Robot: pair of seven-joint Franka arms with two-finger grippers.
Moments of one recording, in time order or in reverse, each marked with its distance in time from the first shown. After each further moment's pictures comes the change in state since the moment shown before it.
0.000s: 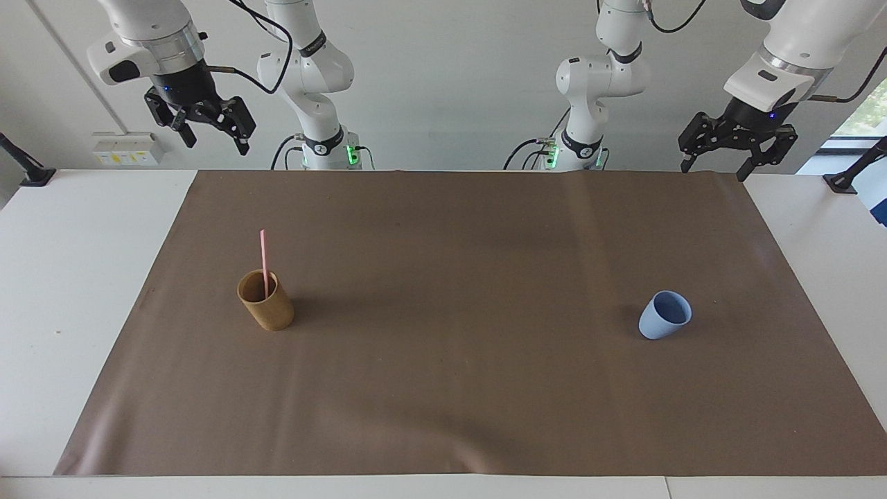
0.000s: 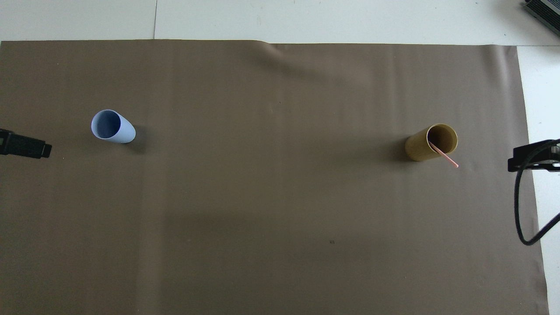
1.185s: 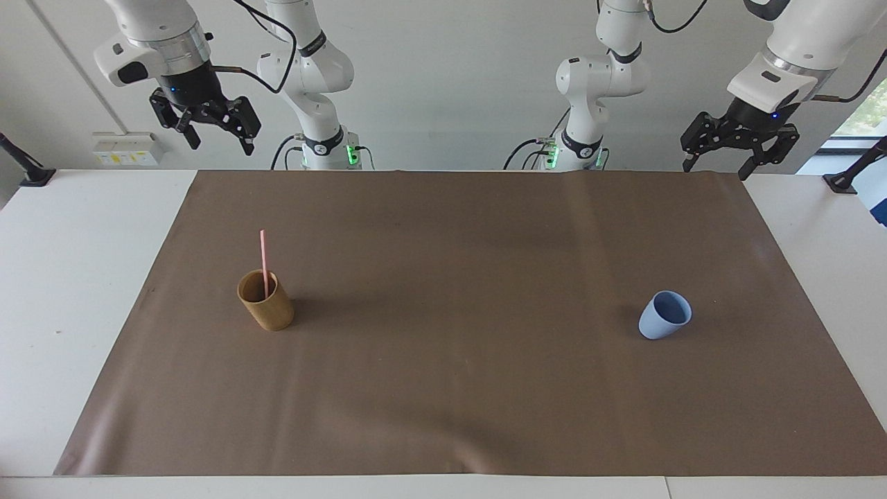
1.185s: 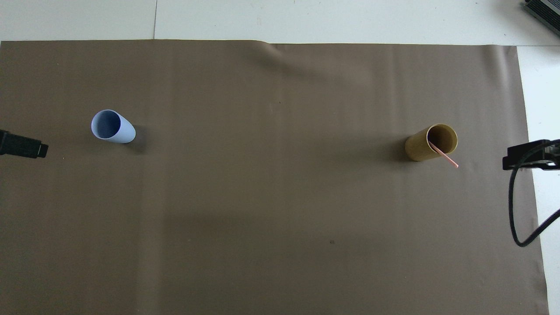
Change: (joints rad) left arm 0.001 0.000 0.008 0.000 0.000 -0.018 0.000; right arm 0.002 -0.014 0.008 -0.021 0.001 0.002 -0.014
